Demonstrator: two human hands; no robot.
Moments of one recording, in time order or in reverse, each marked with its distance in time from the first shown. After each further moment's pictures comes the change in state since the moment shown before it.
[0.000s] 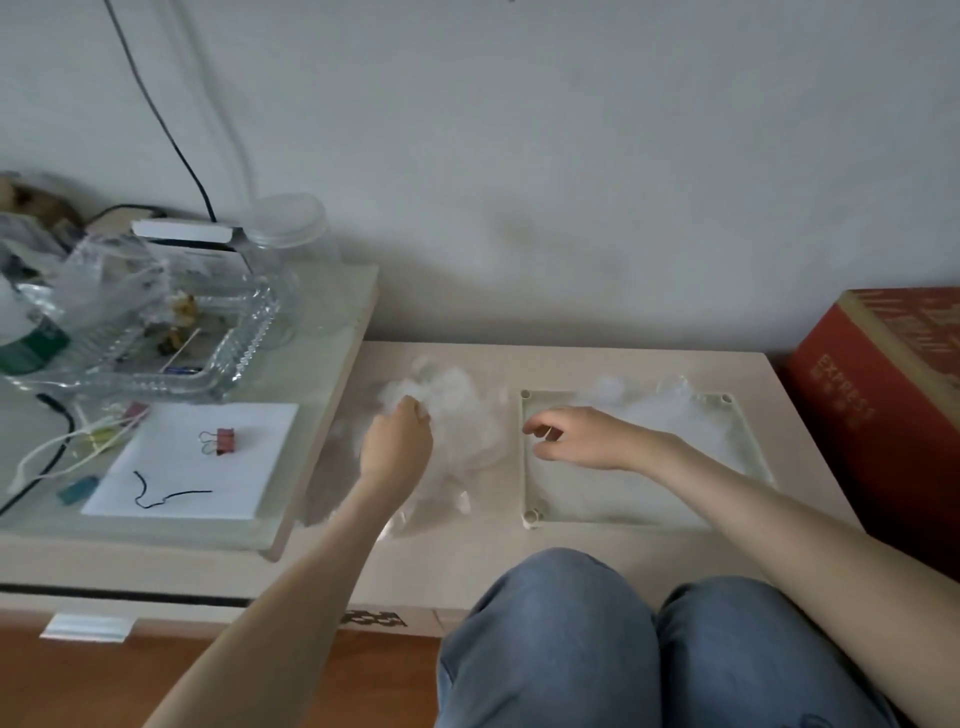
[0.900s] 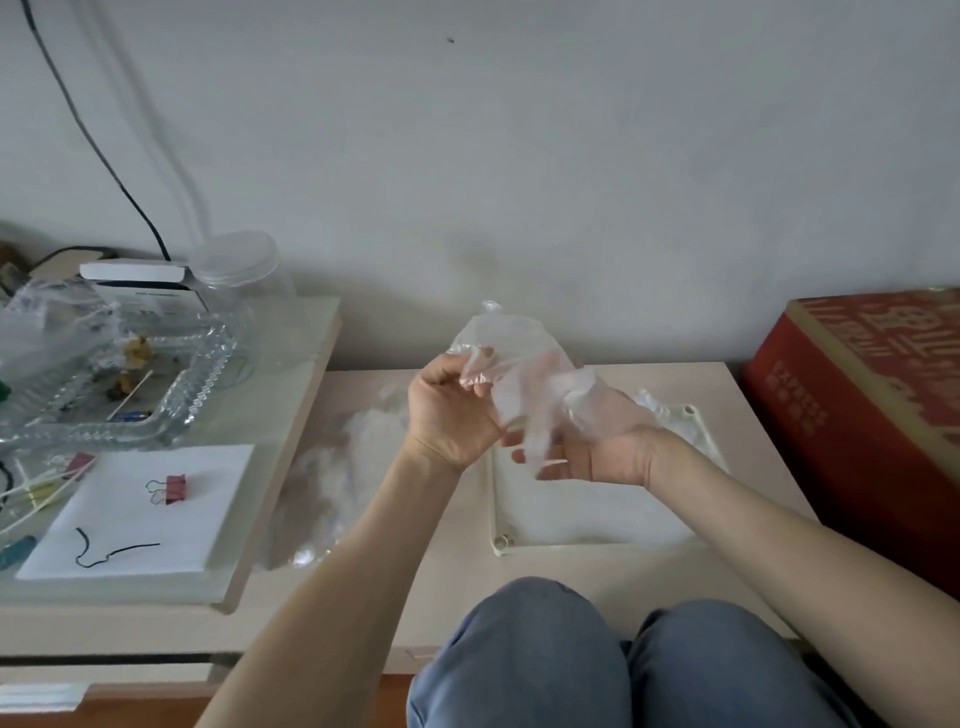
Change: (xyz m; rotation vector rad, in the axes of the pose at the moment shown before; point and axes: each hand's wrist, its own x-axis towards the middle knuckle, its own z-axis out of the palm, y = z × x) left_hand -0.009 0.122 -0.030 -2.112 -0.897 -0.032; right_hand -0.026 0.018 -0.037 1.493 -0.120 0.162
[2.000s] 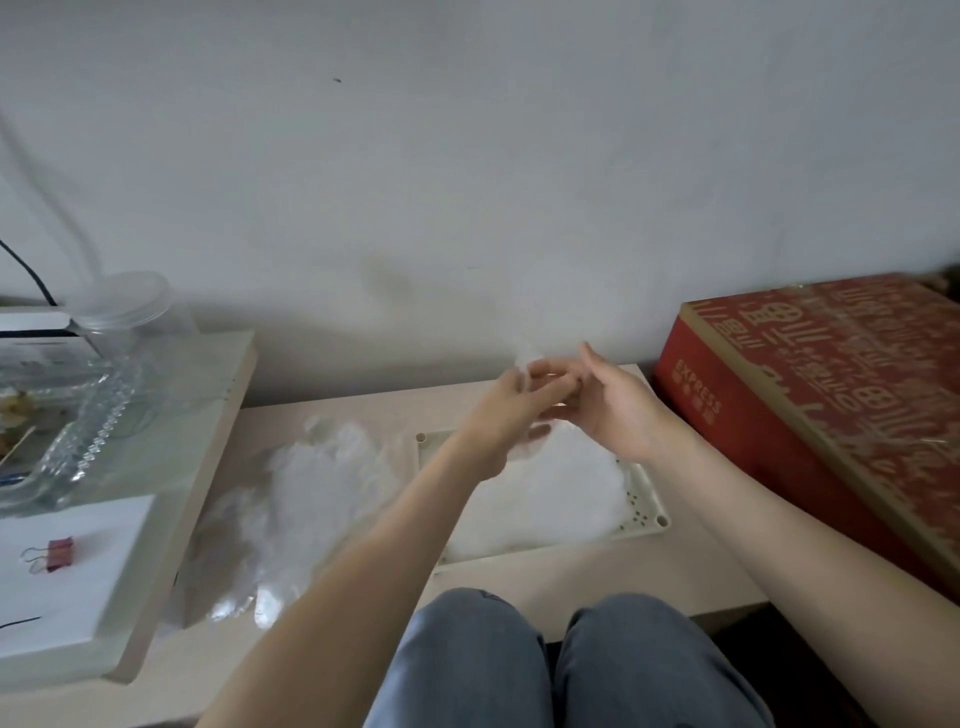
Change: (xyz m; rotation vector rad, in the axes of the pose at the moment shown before) left_hand 0.049 -0.089 0.056 1.048 0.117 -0.243; right_hand -0.065 -0.025 -0.057 -0.164 0.070 -0.538
